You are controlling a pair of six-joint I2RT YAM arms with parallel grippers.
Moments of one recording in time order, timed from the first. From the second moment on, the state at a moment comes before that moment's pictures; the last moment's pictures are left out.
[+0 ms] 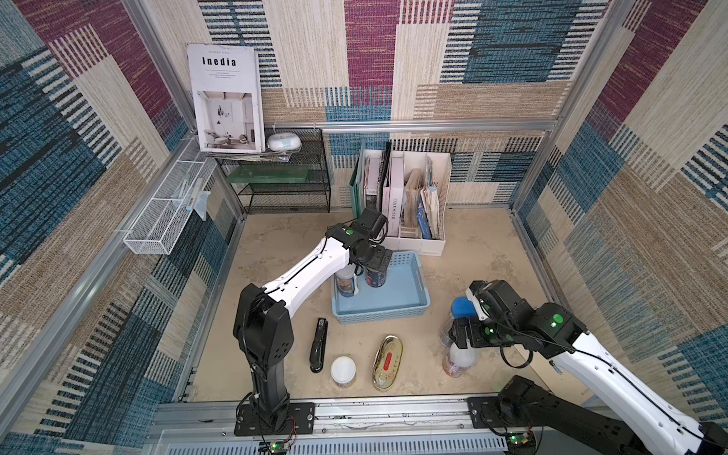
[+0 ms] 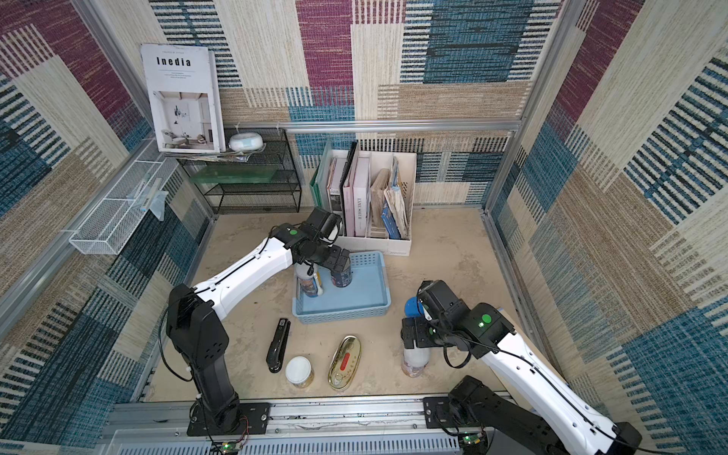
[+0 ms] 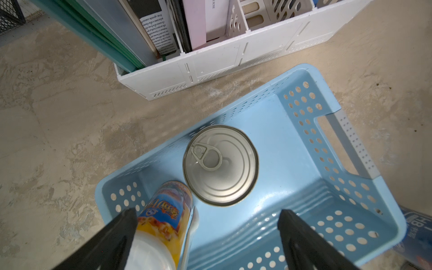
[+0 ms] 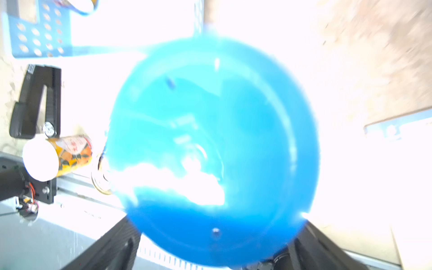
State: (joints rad) left arm -0.61 1.86 1.72 -0.90 -0.12 -0.17; right arm 0.69 0.88 0.97 -1.23 0.03 0.55
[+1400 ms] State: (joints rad) left arm -0.60 1.77 1.64 -0.89 -0.12 -0.16; right arm 0.38 1.24 1.06 -0.88 0.33 0.36
